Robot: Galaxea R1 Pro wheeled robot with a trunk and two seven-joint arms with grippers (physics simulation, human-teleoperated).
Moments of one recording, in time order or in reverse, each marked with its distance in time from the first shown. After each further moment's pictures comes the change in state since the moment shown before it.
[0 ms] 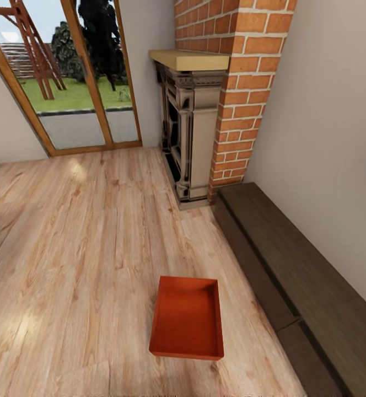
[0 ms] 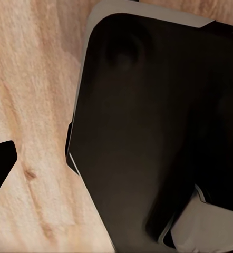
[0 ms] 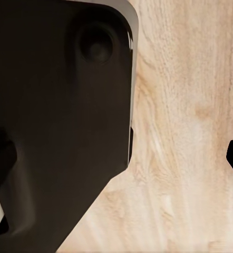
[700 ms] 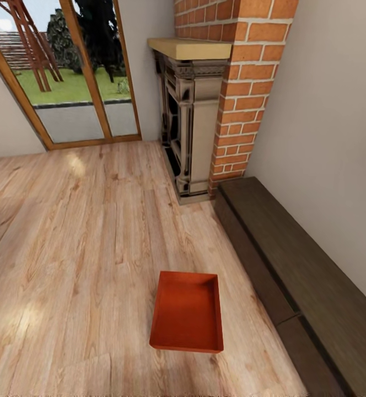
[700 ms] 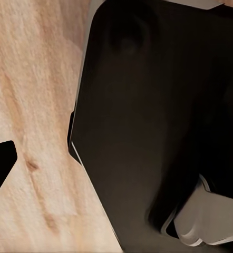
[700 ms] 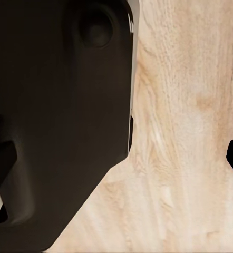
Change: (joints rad) left arm 0.000 0.000 0.000 0.000 0.000 0.000 0.000; right arm 0.000 -0.001 0.000 0.000 0.000 0.000 0.001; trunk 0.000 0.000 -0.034
